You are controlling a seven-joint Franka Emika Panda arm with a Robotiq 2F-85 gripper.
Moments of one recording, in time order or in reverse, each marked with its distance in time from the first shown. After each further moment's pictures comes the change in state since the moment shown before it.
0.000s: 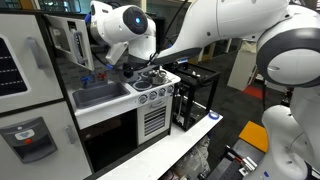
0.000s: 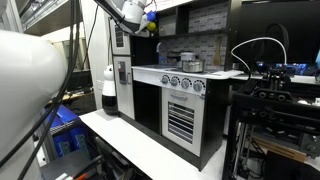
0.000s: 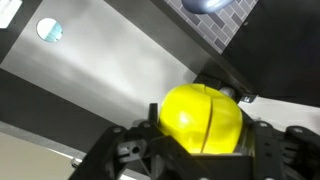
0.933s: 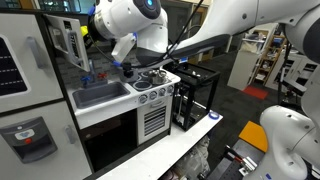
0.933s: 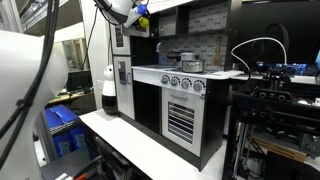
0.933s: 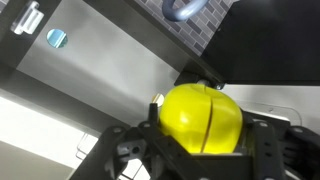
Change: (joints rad) arm 0.149 -0.225 -0.004 -0.173 -0.060 -0.155 -0.028
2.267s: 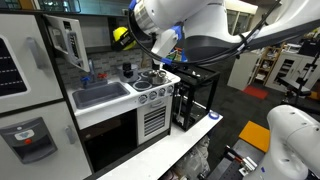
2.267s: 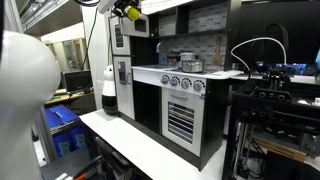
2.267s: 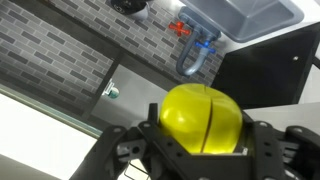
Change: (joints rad) arm -0.453 -0.517 0.664 -0.409 -0.087 -0.441 0.119
